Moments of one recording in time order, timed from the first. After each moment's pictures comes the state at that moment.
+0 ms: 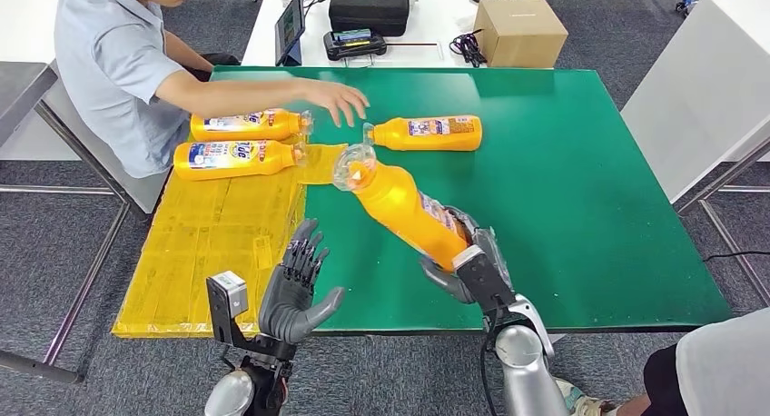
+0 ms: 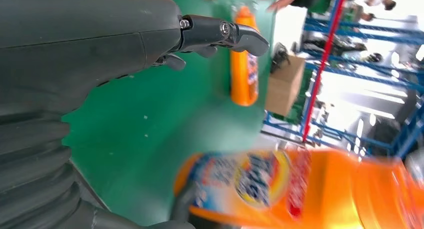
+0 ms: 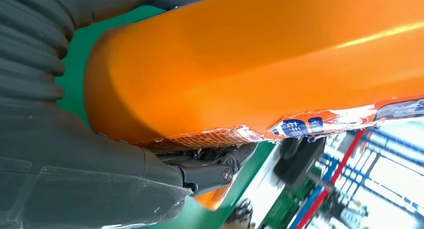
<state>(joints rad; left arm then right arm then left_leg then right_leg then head) 0.02 -0.33 -0.26 -1.39 0.10 0.00 -0.27 -0.11 0.21 0.02 -1.37 0.54 0.14 -0.51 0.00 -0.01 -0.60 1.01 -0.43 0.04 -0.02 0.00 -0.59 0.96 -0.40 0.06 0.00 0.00</state>
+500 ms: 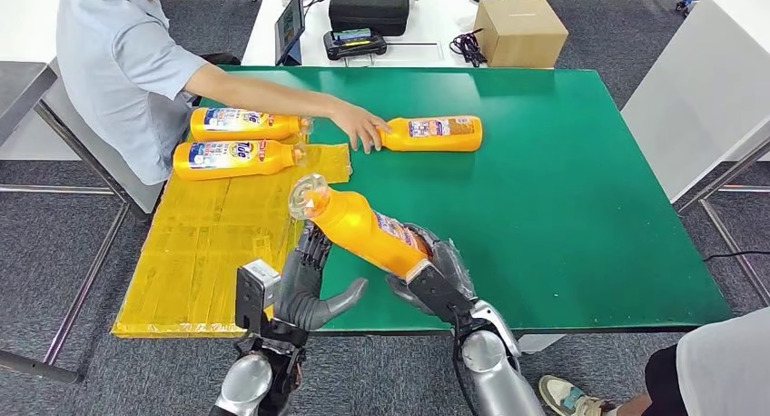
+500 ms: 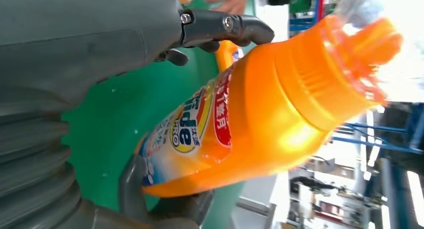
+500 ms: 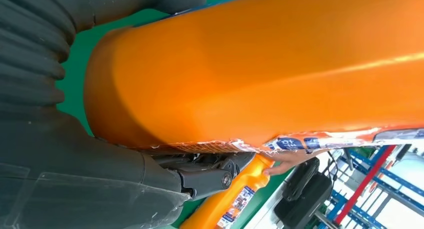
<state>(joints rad) -0.06 -0.33 -0.33 -1.33 -0.07 0.08 -0.29 -0.14 0.21 0.16 -1.22 0.61 0.07 -0.50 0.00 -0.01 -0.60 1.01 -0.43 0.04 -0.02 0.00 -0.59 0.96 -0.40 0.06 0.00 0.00</state>
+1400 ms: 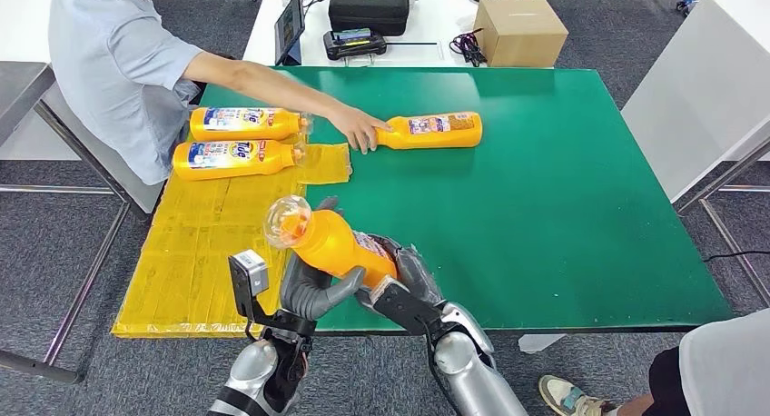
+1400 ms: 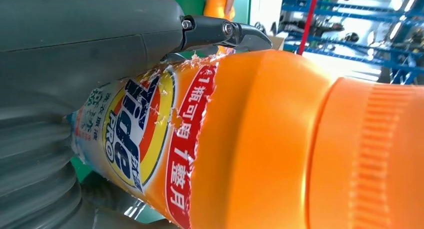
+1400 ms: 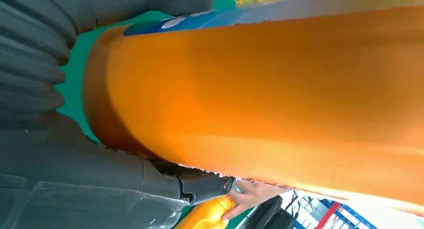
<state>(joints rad) -0.14 -0.33 -0.32 -1.20 0.13 0.01 -0.40 -0.19 0.22 0.29 -1.08 0.61 0.06 -0.58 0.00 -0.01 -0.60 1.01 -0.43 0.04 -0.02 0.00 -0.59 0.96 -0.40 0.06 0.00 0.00</state>
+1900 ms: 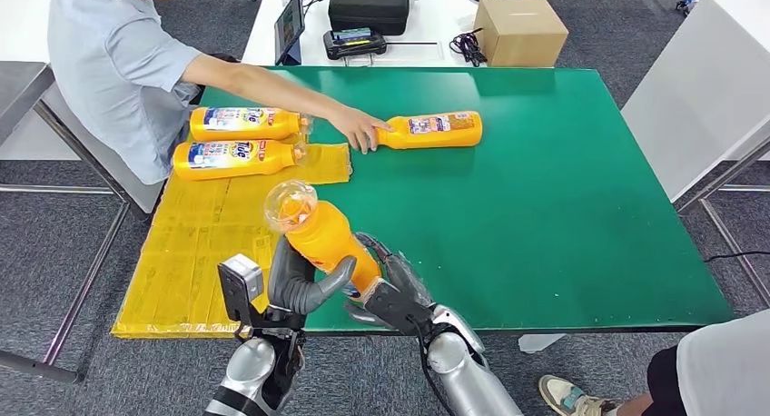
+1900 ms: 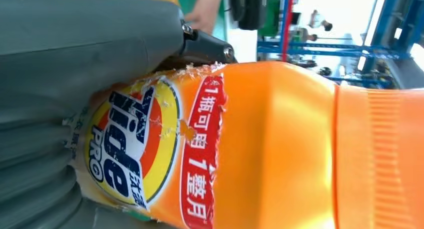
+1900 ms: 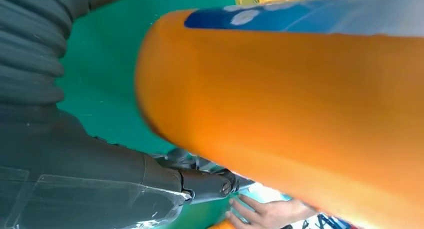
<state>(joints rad) -0.13 -0.34 -0.30 -1.26 -0.02 0.13 -0.46 -0.21 0.23 0.30 -1.01 0.57 0.06 -0.57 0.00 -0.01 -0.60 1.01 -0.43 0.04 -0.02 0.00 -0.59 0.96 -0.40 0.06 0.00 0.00</state>
